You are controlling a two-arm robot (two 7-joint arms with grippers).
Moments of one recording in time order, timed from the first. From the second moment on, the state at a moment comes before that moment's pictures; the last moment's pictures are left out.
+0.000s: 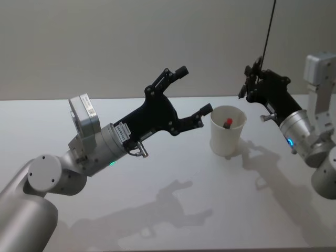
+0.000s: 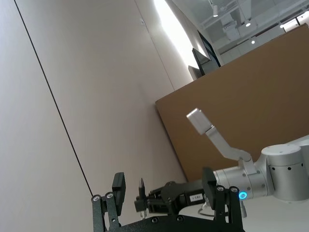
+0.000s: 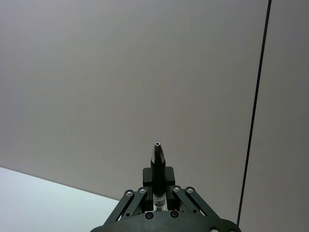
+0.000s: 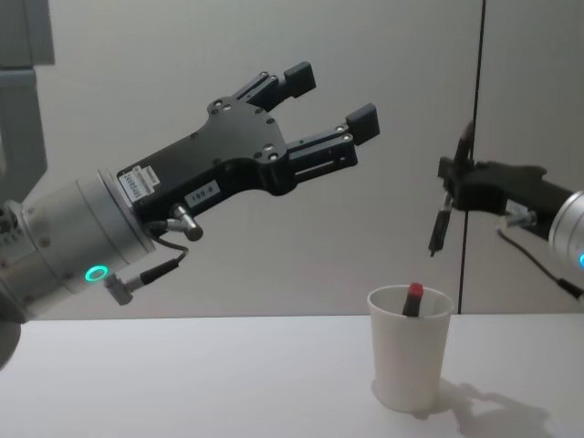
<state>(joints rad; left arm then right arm) -0.50 0.28 0.38 -1.16 -0.53 -0.63 -0.93 0.47 0.16 -0.29 -1.17 0.26 -0.22 0.22</state>
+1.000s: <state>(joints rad) -0.50 0.28 0.38 -1.16 -0.53 -0.63 -0.93 0.52 0.13 -0.30 -1.04 0.25 -0.16 0.27</state>
